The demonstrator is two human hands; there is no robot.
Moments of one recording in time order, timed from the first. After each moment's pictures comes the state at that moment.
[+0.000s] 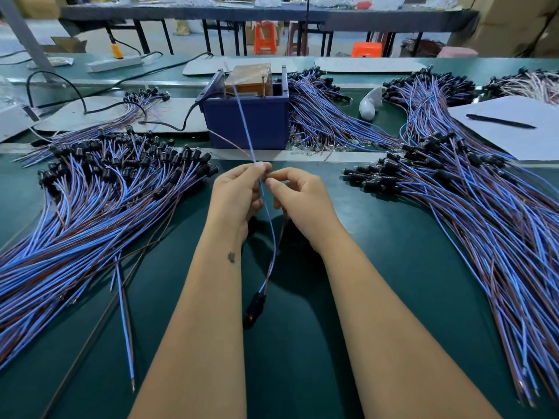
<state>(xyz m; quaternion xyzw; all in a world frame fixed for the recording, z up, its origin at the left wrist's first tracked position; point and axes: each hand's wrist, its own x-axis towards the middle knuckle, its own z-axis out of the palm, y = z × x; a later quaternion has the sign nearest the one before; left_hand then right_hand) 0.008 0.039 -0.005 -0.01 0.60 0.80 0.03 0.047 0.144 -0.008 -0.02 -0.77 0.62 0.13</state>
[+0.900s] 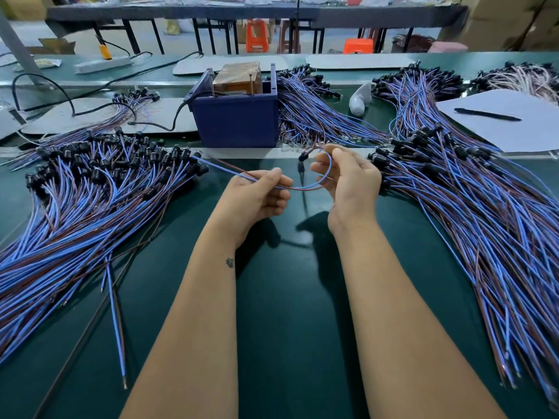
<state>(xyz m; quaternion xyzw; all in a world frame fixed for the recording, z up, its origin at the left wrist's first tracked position) 0.028 0.048 -0.002 0.12 0.65 0.73 0.15 0.057 0.186 0.009 -0.16 -0.49 0.81 0.29</state>
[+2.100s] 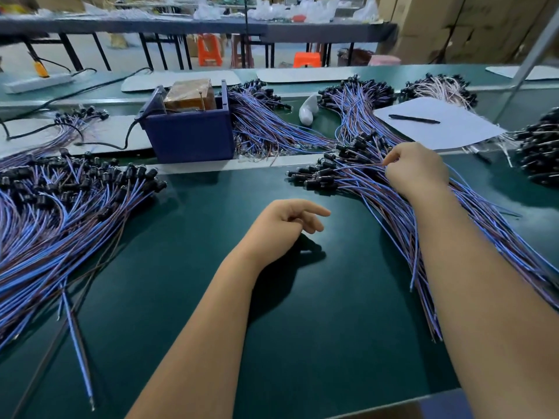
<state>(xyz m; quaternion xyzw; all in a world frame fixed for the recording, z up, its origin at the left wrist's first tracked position) 0.073 0.113 -0.014 0.34 0.74 0.56 0.17 0.113 0.347 0.046 -0.35 -0.91 0.13 0.18</state>
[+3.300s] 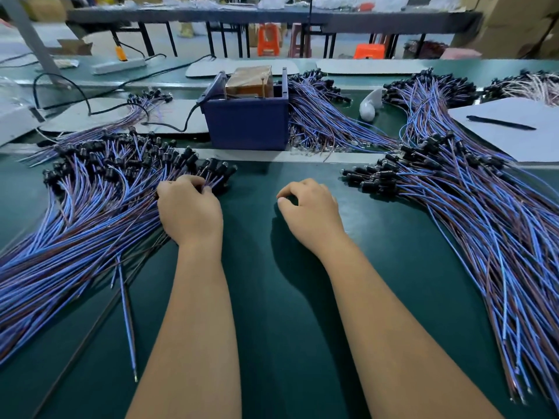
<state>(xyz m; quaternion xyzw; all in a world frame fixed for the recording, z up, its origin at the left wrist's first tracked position) 0.012 -0.006 -0.015 -0.15 0.89 0.36 -0.22 0.053 0.158 -0.020 -0.05 -0.94 0.32 0.13</state>
